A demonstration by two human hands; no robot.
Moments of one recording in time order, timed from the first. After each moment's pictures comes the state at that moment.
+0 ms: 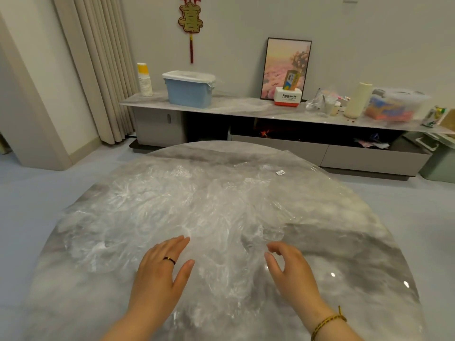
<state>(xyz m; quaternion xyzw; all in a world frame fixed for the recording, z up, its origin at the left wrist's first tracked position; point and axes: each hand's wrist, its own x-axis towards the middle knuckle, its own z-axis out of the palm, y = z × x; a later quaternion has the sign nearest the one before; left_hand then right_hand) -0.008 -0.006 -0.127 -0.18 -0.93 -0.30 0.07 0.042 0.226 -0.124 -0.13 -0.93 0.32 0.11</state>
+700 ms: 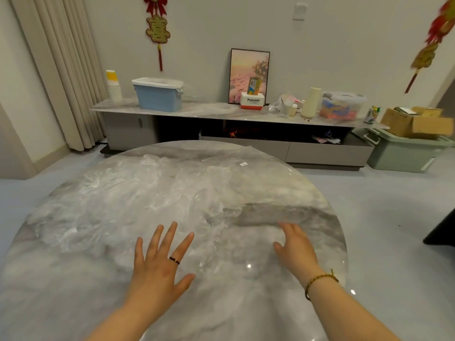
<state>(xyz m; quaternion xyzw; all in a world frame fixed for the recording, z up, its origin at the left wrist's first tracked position) 0.056 0.021 -0.143 -0.31 -0.93 -0.09 0.18 0.120 0.289 -0.112 -0.23 -0.95 0.21 0.04</state>
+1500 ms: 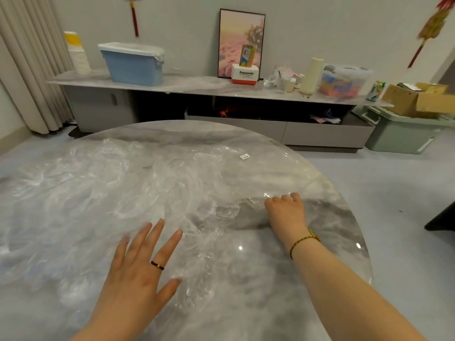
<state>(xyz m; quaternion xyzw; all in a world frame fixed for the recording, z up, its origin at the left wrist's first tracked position) -0.012 0.043 -0.177 -0.36 -0.90 -0.07 0.23 0.002 0.330 -0.141 -0.13 -0.97 -0.15 0.10</state>
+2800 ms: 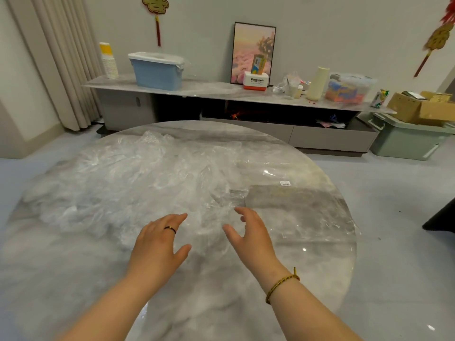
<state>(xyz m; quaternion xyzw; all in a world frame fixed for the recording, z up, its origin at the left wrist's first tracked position) 0.055 0.022 -0.125 -0.24 -0.94 -0.25 0.06 0.101 0.190 -0.119 -0.15 -0.90 0.40 0.12</state>
